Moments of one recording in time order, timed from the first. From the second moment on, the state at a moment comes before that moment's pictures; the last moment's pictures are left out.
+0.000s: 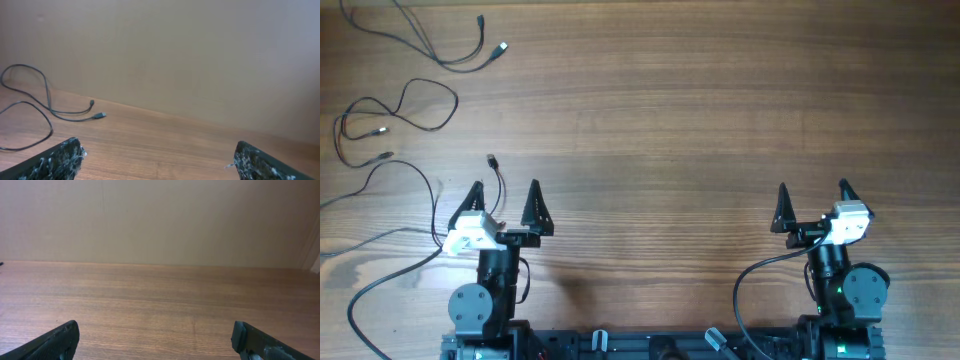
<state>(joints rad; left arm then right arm) -0.01 0.01 0.01 0.13 0.02 -0.26 -0.04 0.02 0.01 0.00 -0.10 -0.01</state>
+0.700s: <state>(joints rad) 0.00 0.01 0.01 -0.07 -0.03 -0.05 -0.04 0.02 0.01 0.00 -0.10 -0.01</state>
